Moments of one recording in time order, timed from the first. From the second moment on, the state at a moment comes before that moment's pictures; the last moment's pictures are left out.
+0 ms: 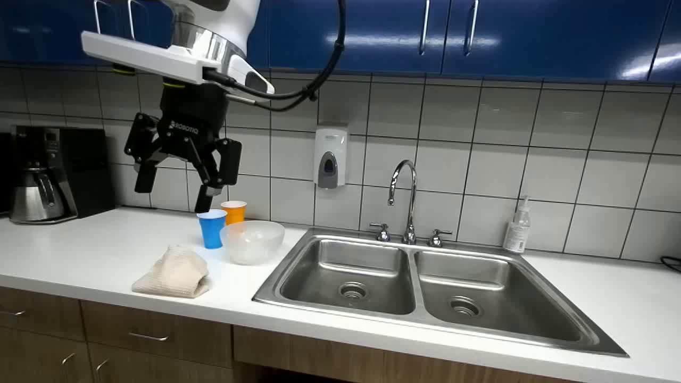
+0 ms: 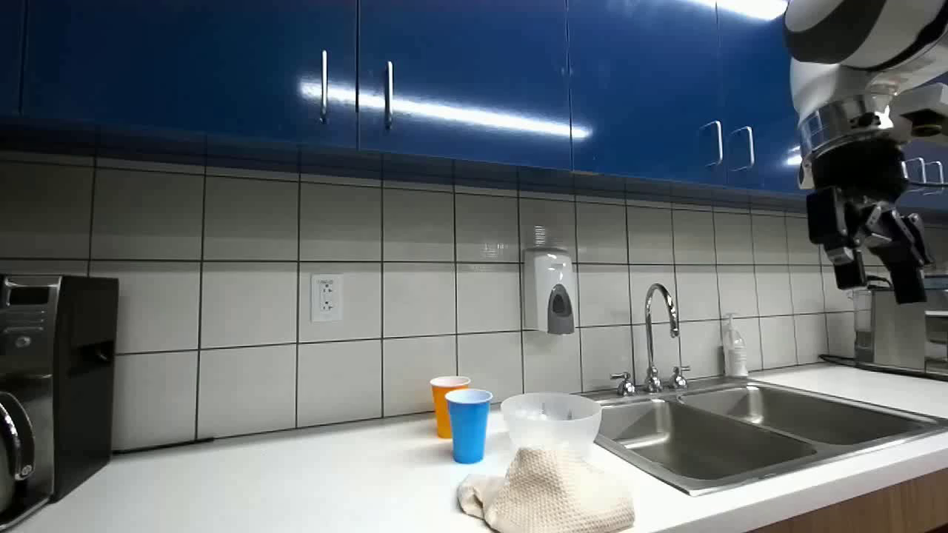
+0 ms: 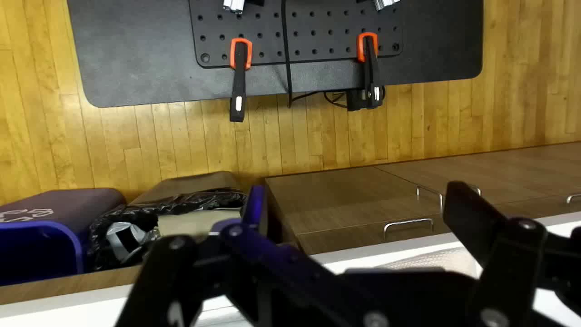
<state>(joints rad) -0.09 -0.75 -0.27 -2.61 -0.04 1.66 -0.26</state>
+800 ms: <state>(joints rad) -0.09 -0.74 -0.27 -2.61 -0.04 1.66 -0.26</state>
